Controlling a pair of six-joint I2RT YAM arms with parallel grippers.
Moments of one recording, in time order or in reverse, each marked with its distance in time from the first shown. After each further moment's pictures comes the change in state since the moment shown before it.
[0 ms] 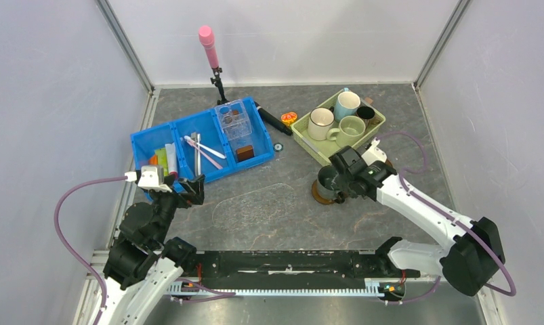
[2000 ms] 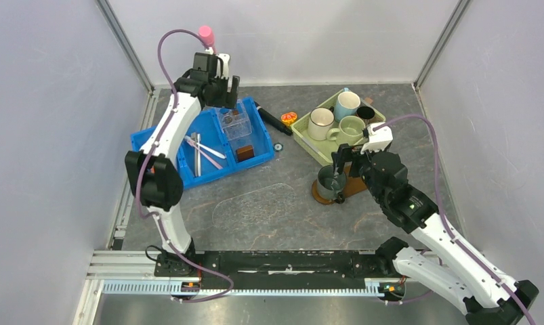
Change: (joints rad) left arm 0.245 1.685 1.180 -0.154 0.279 0.222; right arm 0.000 -0.441 -0.111 0.549 -0.076 -1.034
